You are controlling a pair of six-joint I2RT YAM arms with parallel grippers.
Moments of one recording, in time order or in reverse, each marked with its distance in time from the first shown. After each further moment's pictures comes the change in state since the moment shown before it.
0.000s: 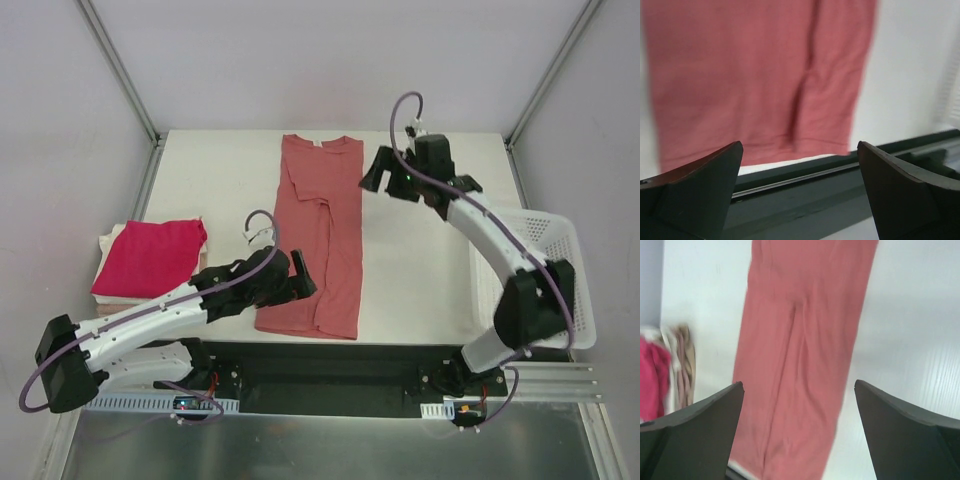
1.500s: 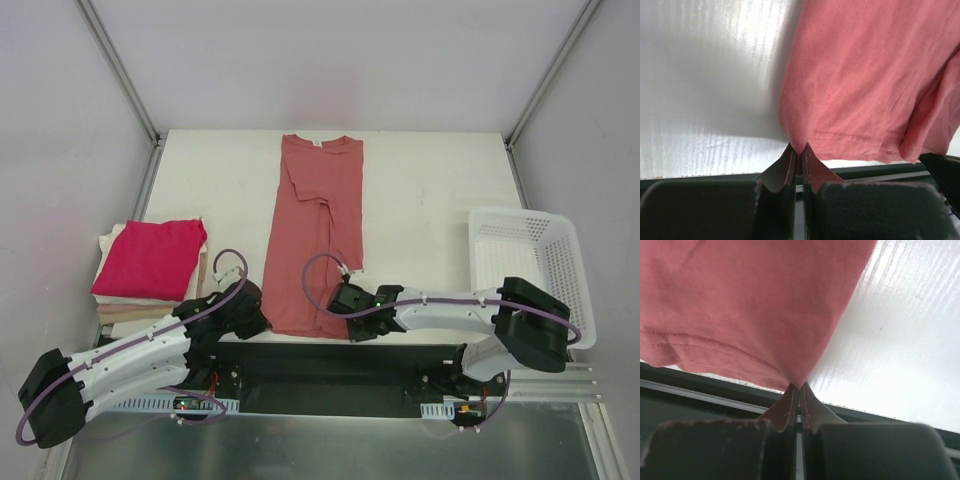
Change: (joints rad) left arm 0.116 -0.274 -0.460 -0.037 0.100 -0.186; right arm 0.877 -0.211 -0.676 -0.195 0.435 0.452
